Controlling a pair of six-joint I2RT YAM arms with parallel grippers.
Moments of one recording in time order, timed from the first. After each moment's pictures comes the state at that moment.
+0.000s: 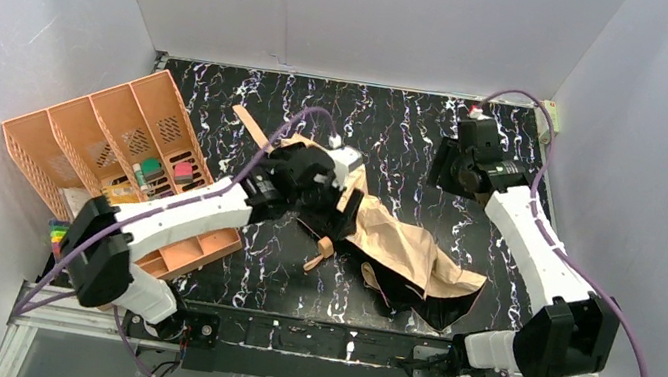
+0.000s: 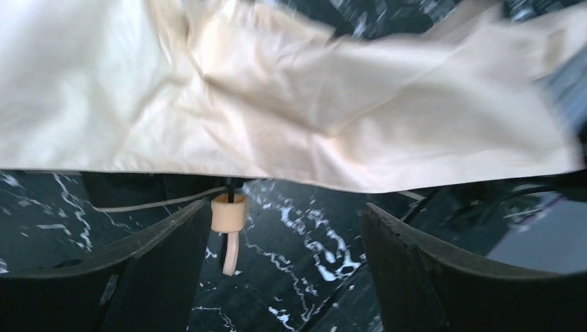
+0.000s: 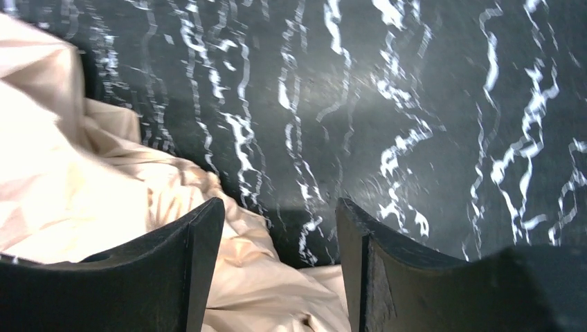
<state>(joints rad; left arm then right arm) -0.88 1.47 1.05 -0.37 0.10 -0.36 0.34 1.38 1.27 -0.75 0.14 0.38</state>
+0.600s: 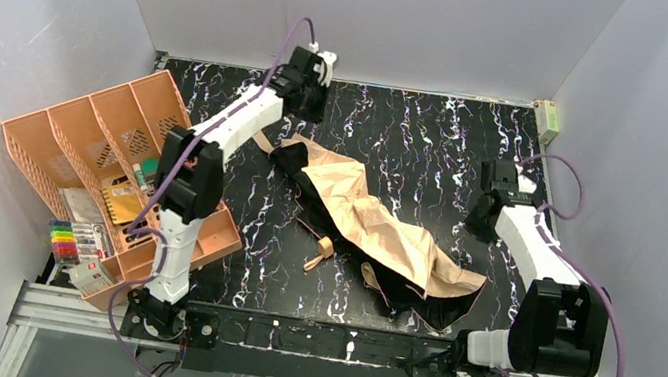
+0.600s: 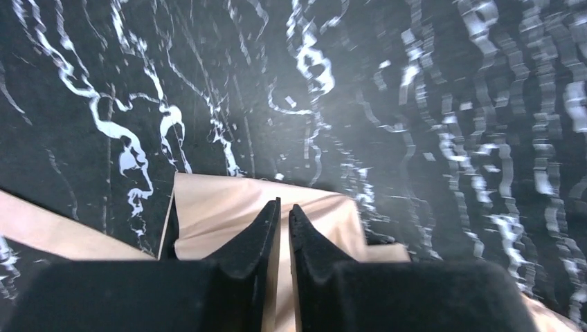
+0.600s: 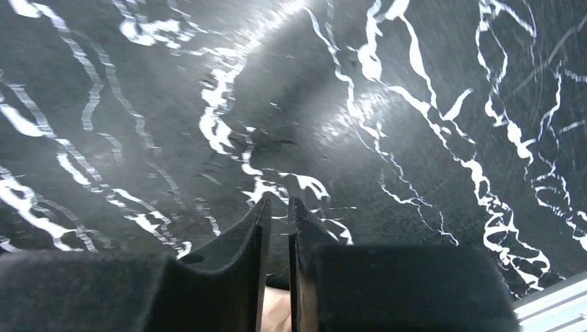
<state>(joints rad) -0.43 2.06 1.89 -0.56 0.07 -0.16 0.12 1.37 0.96 -0.72 0.30 0.56</state>
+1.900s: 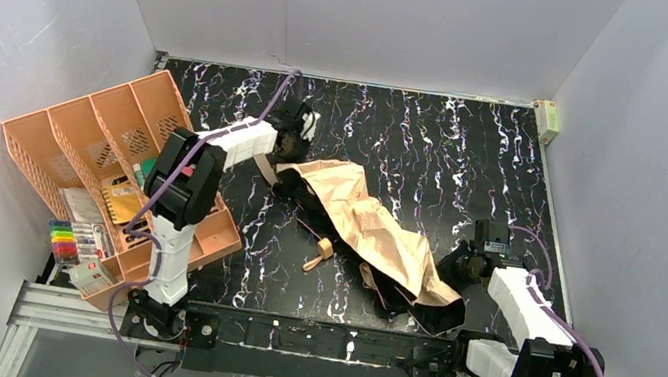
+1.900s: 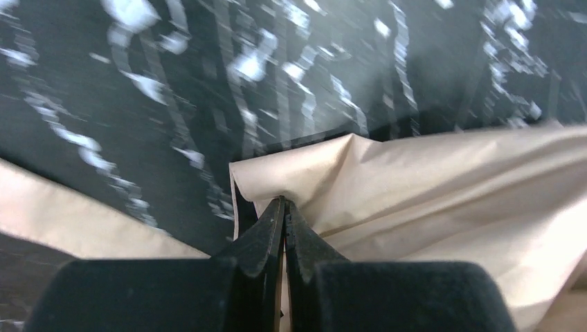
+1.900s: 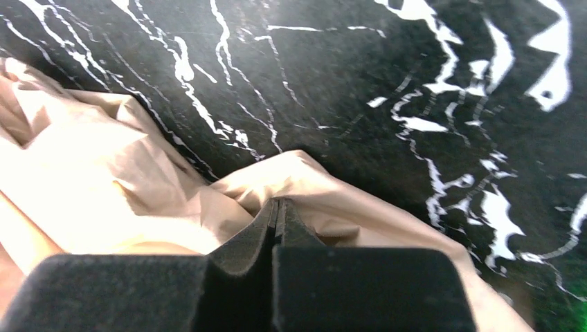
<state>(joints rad) -0.42 2.08 1.51 -0.55 0.04 -0.15 0.06 1.06 0.46 -0.61 -0.29 0.82</state>
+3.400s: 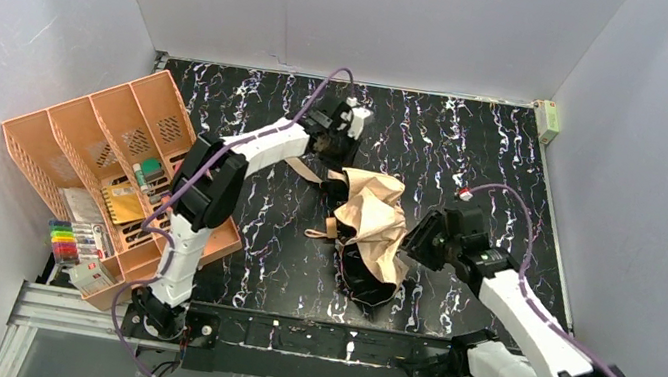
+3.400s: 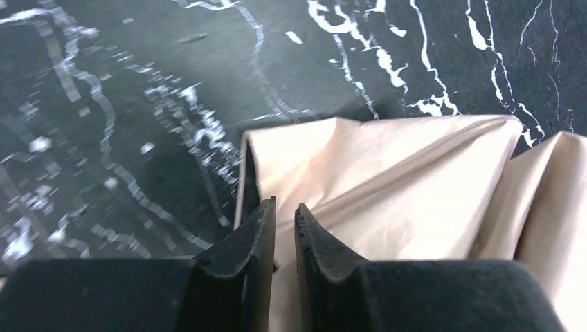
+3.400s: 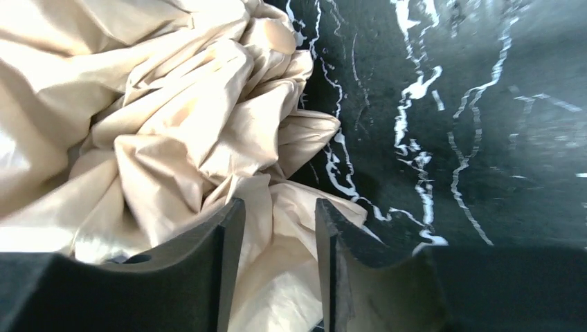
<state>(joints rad) -0.59 2.17 1.70 -0.46 0.28 -0.12 0.43 1.01 0.56 -0.42 -0.14 0.85</state>
